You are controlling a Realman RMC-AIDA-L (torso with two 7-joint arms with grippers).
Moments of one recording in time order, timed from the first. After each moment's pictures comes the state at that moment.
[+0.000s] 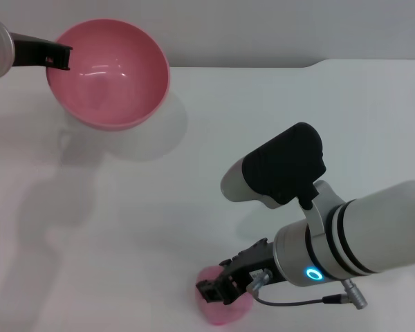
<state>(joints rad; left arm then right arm) -0.40 -2.06 -1.68 -1.67 2.89 -1.08 0.08 0.37 2.08 1.05 1.58 -2.48 1.16 -0.01</state>
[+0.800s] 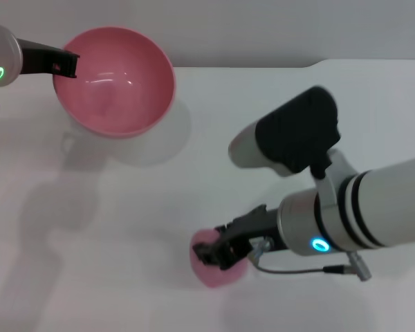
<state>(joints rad) -0.39 -2.06 -1.64 -1.67 2.89 -1.07 0.08 0.35 2.07 1.11 1.67 -2.49 1.16 -0.05</state>
